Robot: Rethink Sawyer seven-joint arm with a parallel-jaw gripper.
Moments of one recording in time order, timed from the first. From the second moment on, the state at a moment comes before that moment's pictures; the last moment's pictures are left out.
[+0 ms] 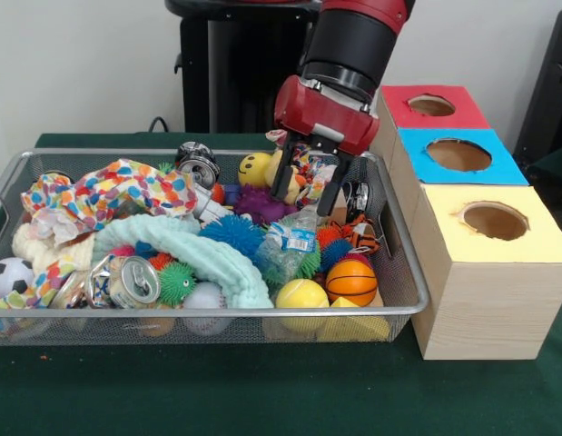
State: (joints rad) arm 0.18 -0.49 -0.44 1.70 0.02 -0.21 1.58
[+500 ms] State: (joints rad) arm 0.17 -0.49 -0.44 1.69 0.02 -0.21 1.58
